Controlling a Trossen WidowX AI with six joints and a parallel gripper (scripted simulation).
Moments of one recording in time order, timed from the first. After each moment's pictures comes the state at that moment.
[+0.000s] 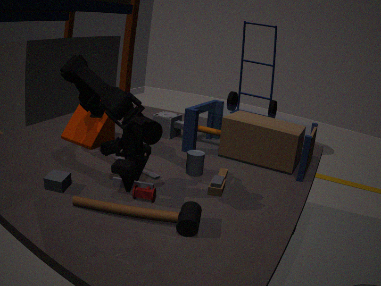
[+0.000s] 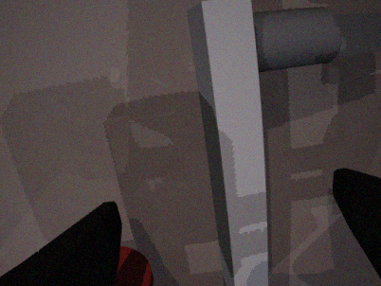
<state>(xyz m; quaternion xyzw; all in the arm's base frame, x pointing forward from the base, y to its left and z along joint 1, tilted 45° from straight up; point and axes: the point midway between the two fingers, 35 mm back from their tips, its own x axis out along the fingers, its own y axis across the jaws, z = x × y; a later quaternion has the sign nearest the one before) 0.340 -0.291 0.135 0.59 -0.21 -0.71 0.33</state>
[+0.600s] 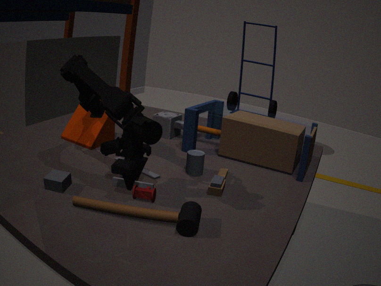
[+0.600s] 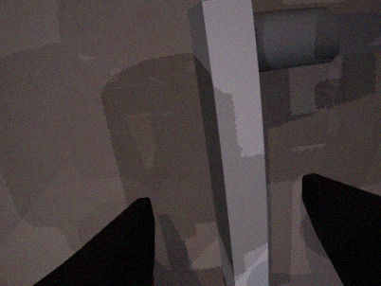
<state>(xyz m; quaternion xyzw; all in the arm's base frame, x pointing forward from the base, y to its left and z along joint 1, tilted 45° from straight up) 0.340 -0.291 0.135 0.59 -0.21 -0.71 0.33</state>
